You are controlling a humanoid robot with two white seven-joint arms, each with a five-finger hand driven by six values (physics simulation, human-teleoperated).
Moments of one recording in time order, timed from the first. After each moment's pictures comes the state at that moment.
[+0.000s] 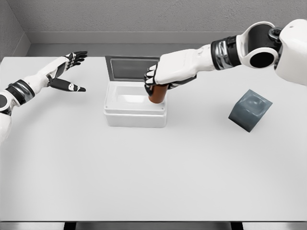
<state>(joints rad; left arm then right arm) -0.84 0.42 -0.50 -0.44 0.26 -0.57 -0.61 -1.46 -0.60 1.53 -1.35 0.17 -0.61 0.37</state>
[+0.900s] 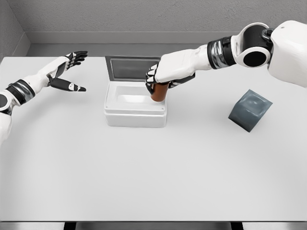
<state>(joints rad) -0.84 0.42 -0.50 -0.44 0.26 -0.57 -0.61 -1.44 -0.55 1.53 -1.26 0.18 -0.61 0.39</state>
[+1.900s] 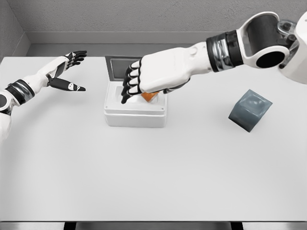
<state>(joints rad) -0.84 0.42 -0.50 -0.44 0.26 -0.57 -0.61 -1.47 -0.66 1.38 -1.62 0.18 -0.61 0.44</state>
